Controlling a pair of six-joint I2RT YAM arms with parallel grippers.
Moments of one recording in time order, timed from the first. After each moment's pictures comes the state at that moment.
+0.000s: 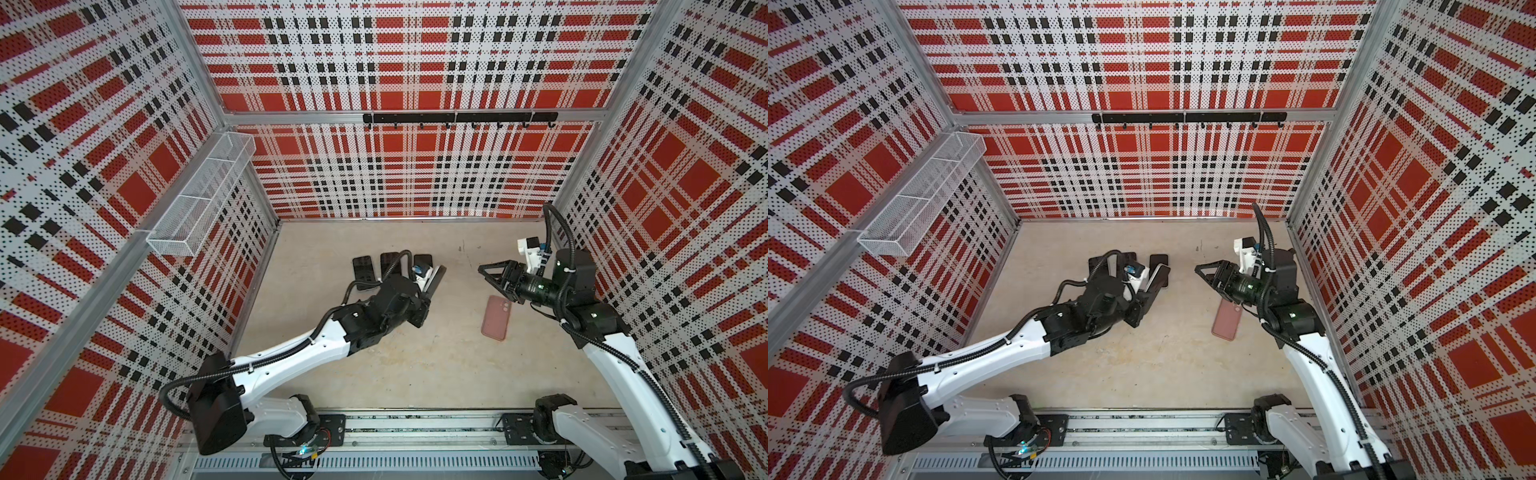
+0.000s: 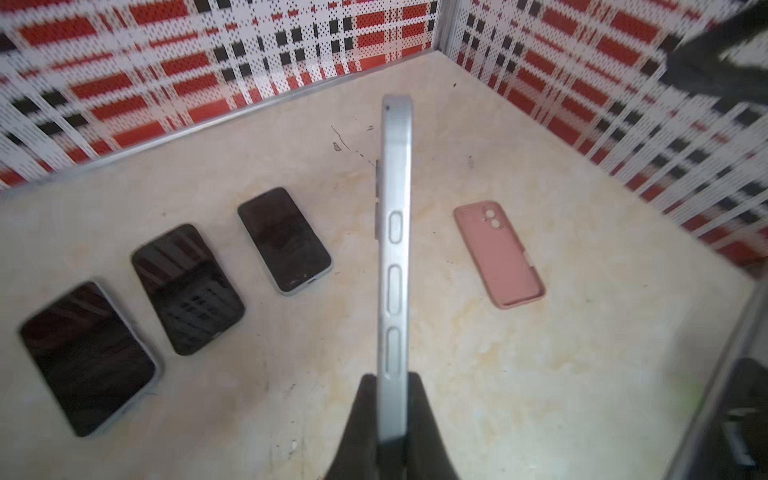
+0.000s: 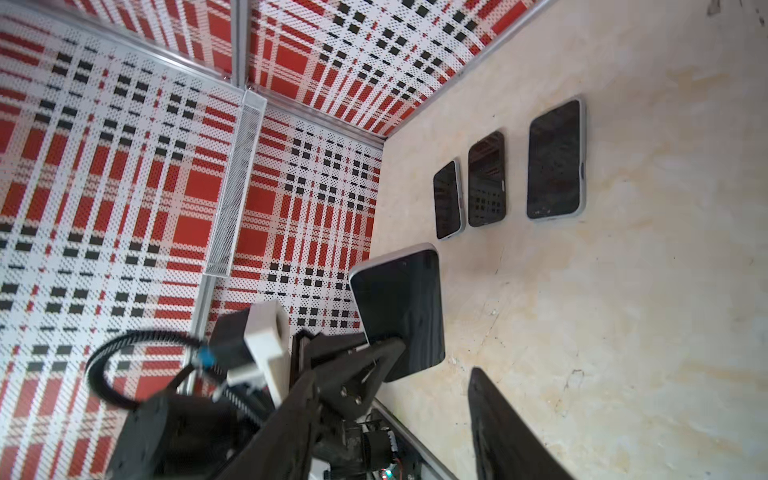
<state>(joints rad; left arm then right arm) -0.87 1.27 0.97 -0.21 -0.08 -0.29 0.19 0.94 0.97 -0.43 -0.69 0.82</state>
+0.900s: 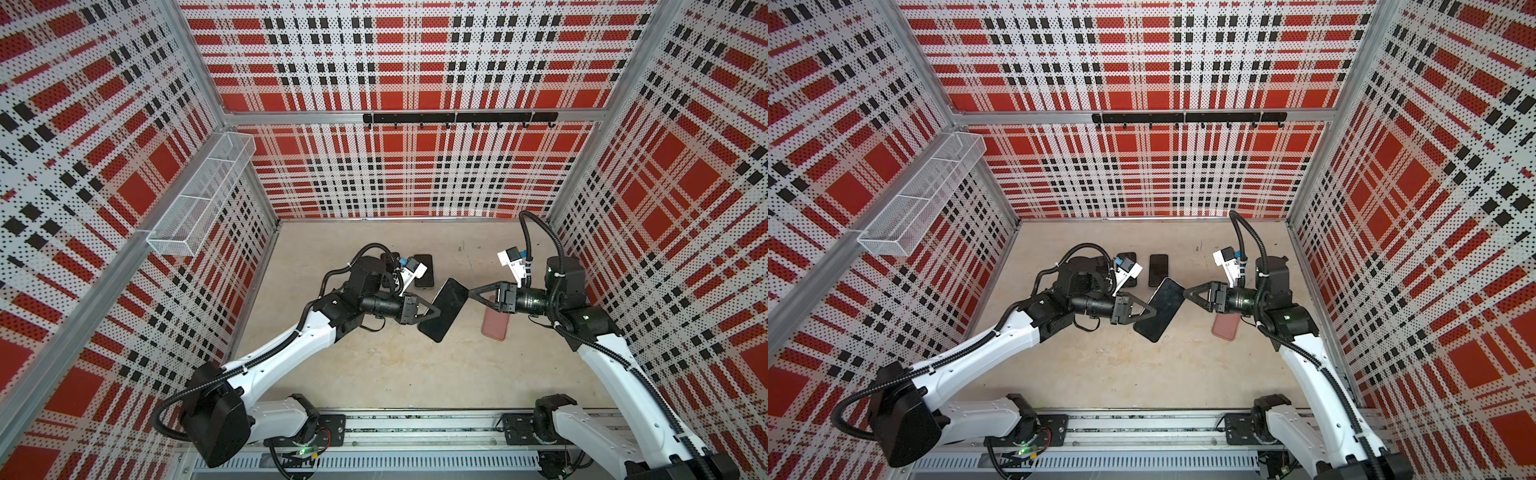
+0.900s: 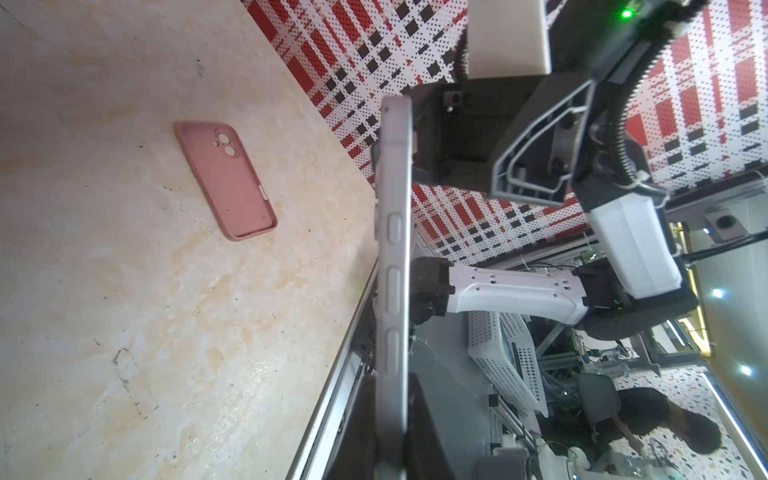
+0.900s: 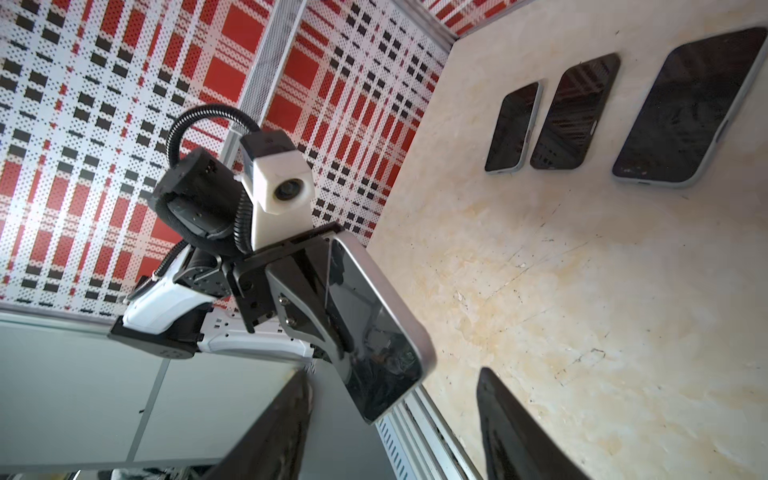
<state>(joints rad) -0.68 1.26 0.96 -0.12 0.88 -0.59 0.19 0.96 0.86 -0.41 -1.01 0.56</state>
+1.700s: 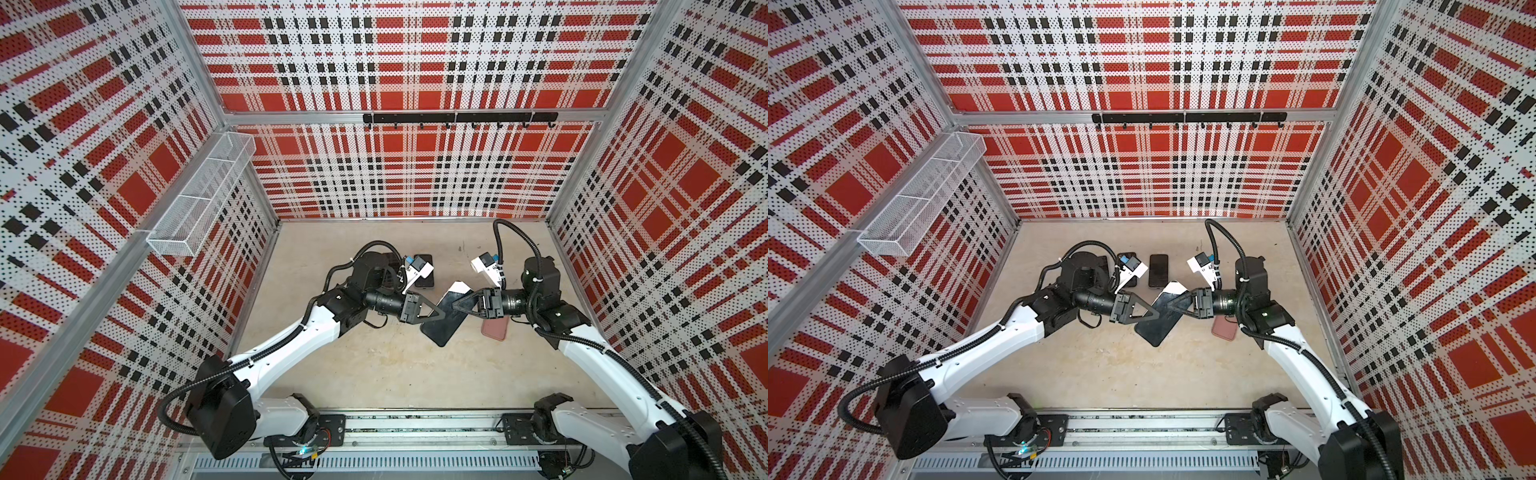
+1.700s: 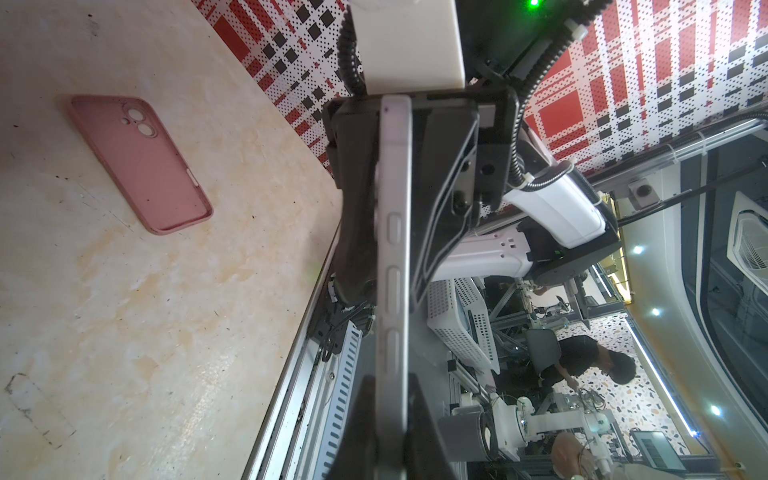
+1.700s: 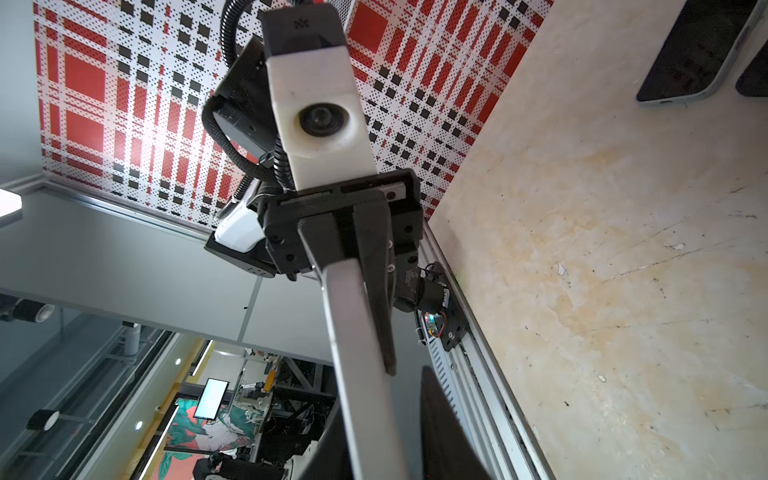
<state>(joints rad) -0.68 1.31 1.00 -0.09 1.03 -0.63 0.32 1.05 0.79 -0.07 -1.22 0.73</state>
